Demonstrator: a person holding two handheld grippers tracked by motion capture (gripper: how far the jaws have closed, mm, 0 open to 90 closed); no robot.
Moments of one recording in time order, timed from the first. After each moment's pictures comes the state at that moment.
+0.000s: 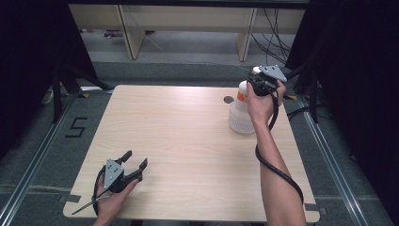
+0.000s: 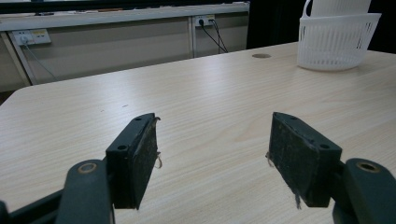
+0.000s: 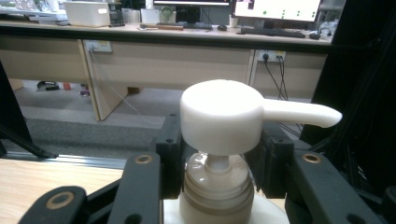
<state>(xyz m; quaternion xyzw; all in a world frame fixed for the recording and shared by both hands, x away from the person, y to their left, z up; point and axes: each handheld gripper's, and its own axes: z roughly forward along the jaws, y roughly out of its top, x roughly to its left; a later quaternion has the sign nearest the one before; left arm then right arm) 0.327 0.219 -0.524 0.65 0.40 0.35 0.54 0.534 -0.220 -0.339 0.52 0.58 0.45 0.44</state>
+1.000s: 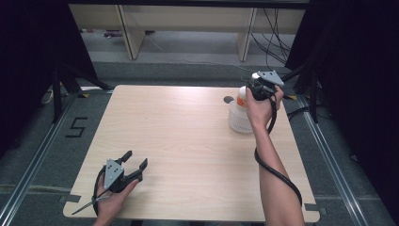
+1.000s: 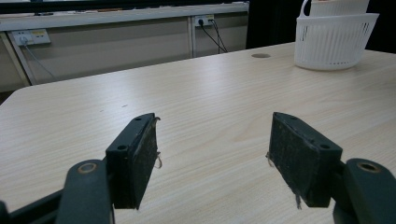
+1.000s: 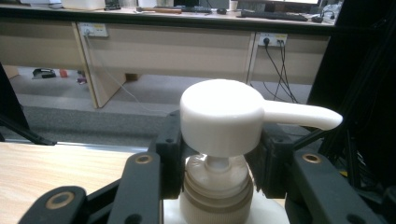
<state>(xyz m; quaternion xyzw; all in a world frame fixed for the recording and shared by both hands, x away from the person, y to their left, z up) 0.328 0.219 -0.525 0.65 0.40 0.35 0.55 0.537 -0.221 -0.360 0.54 0.58 0.43 0.42</state>
